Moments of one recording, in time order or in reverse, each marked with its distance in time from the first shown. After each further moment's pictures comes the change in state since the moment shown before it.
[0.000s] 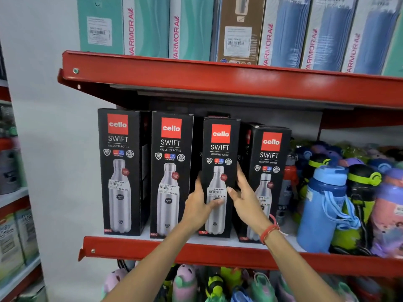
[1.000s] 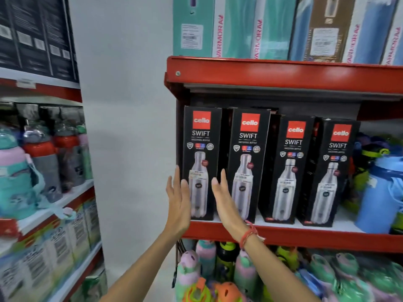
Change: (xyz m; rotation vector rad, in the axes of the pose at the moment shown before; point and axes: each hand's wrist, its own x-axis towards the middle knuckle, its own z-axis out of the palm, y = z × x) left_hand -0.074 -0.084 -0.200 -0.208 0.252 0.039; right_hand -0.037 -0.098 0.227 0.221 -0.066 0.169
